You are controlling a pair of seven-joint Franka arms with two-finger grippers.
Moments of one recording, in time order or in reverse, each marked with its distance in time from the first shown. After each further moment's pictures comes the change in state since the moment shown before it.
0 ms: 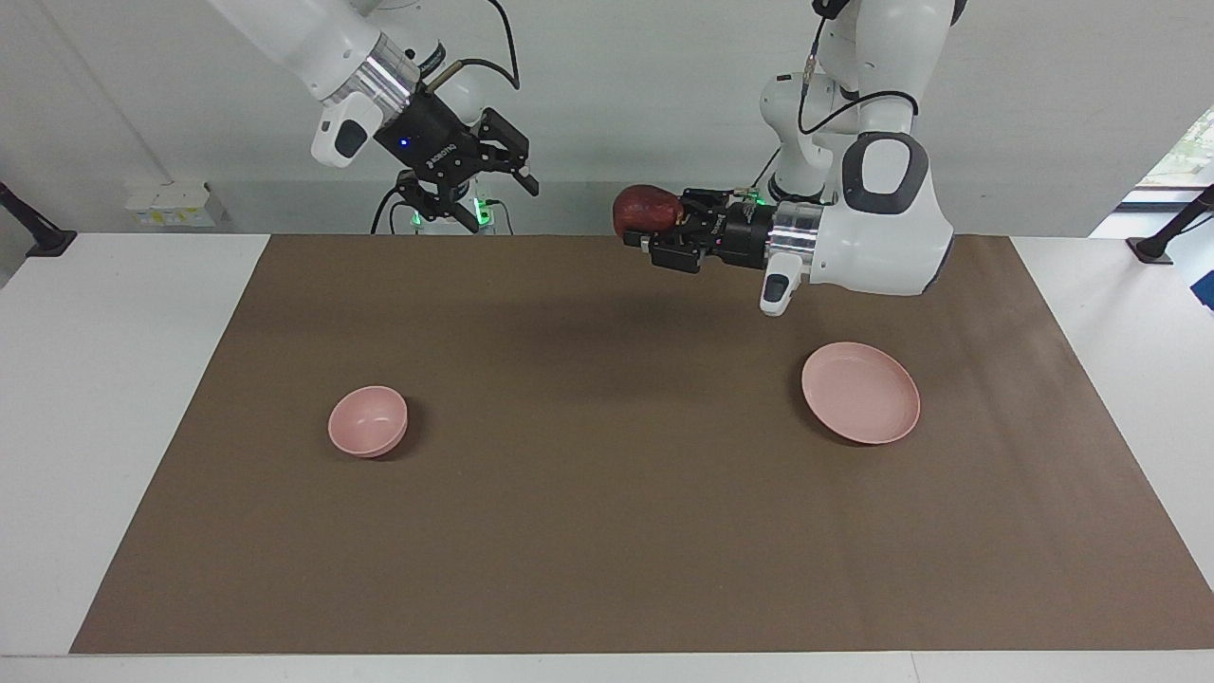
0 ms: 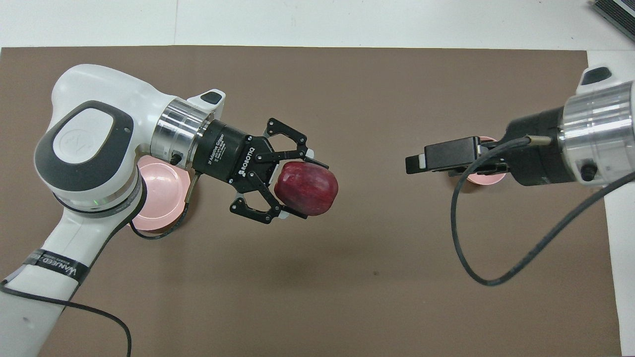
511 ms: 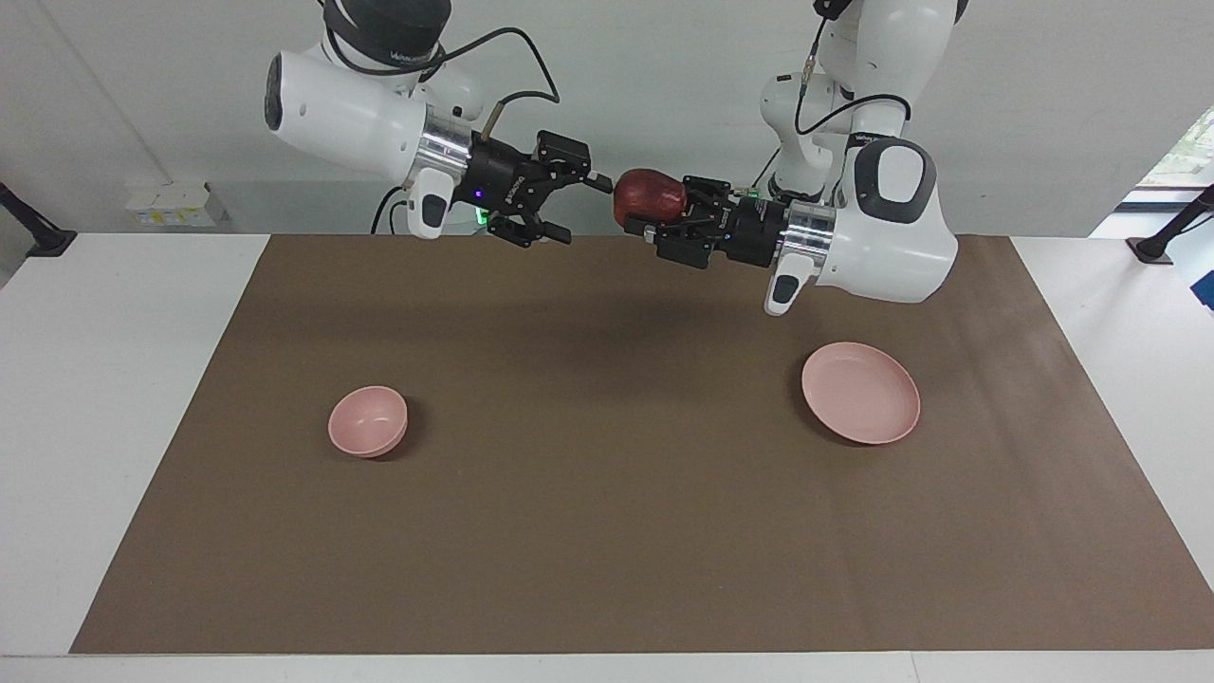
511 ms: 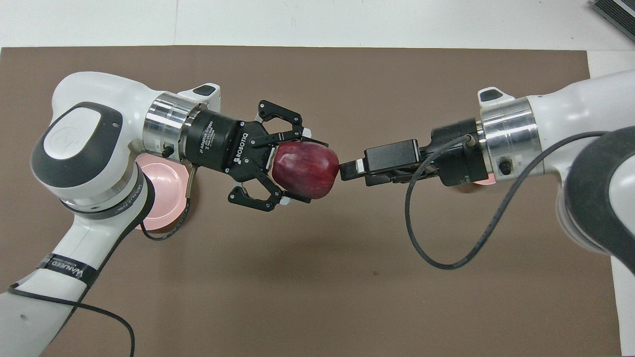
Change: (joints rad) left arm 0.009 0.000 0.011 -0.021 -0.174 0.001 0.003; right arm 0.041 0.075 -0.002 -0.127 0.449 0.058 -0.192
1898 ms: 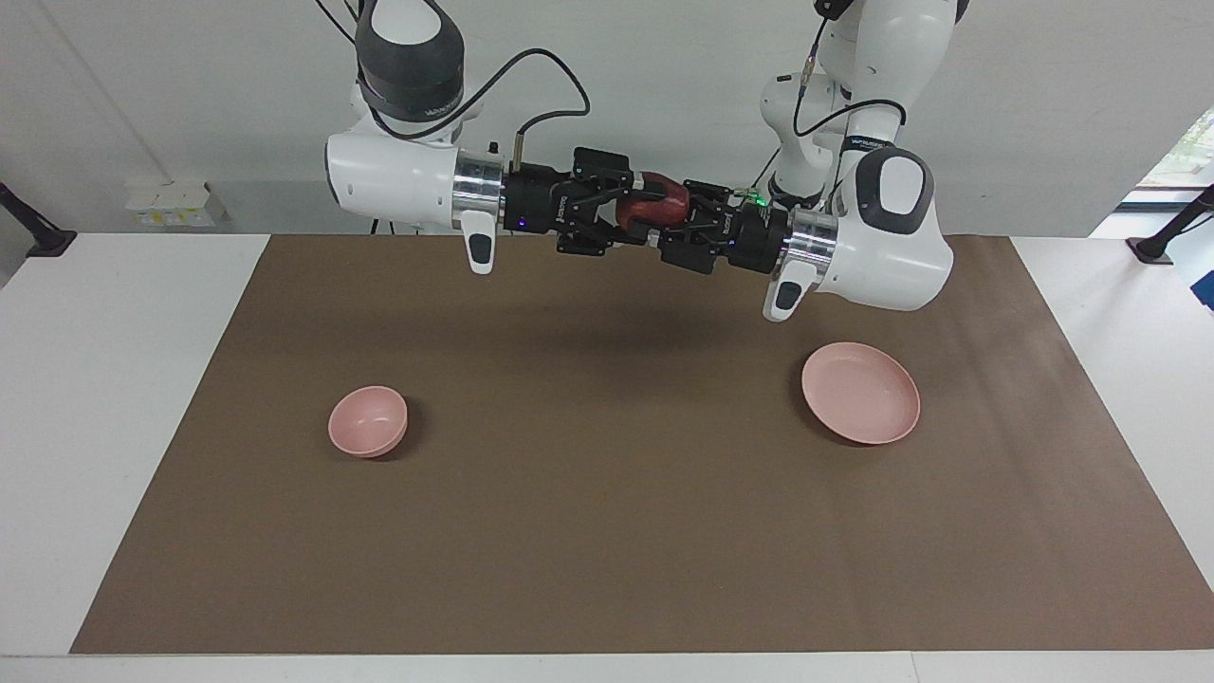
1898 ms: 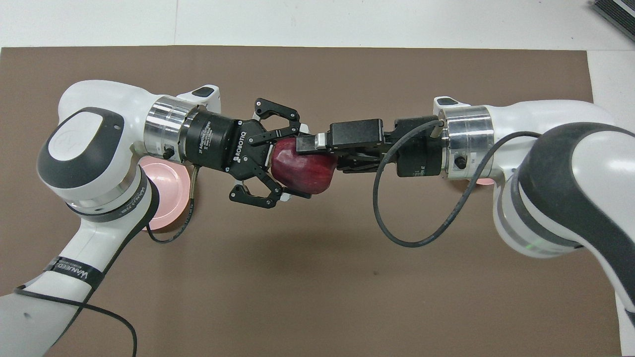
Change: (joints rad) left arm 0.008 -0.001 -0.008 -0.029 -0.052 0.009 0.052; right arm 0.085 0.030 0.001 -0.054 0.336 0.170 -0.063
